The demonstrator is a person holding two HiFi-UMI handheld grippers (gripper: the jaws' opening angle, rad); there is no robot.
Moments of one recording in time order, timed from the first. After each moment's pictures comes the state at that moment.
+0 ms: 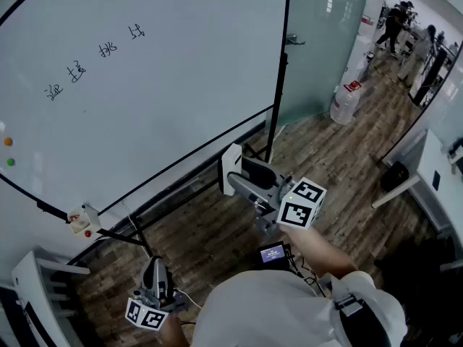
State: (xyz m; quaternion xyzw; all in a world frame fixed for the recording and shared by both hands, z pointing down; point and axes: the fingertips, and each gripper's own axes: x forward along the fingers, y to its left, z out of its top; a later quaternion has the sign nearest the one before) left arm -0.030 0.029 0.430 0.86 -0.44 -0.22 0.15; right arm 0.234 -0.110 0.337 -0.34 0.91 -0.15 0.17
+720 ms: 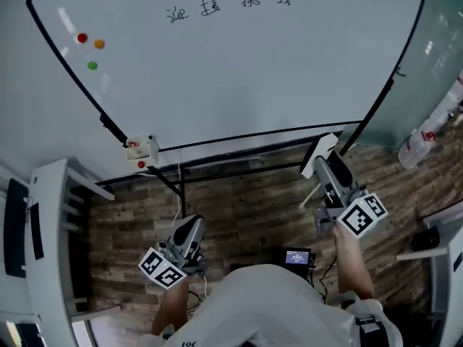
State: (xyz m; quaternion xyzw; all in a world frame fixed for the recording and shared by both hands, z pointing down) left arm -0.080 0.041 0.432 0.84 -0.47 -0.21 0.15; right arm 0.207 -0.128 0.340 -0.37 0.90 -0.15 0.16
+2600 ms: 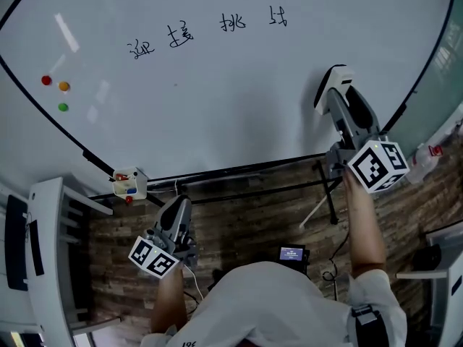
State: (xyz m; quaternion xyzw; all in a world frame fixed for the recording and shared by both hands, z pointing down) left arm -0.101 -0.148 0.388 0.82 -0.53 -0.20 0.08; right arm 0.213 -0.358 0.205 -0.42 0.89 0.00 0.17
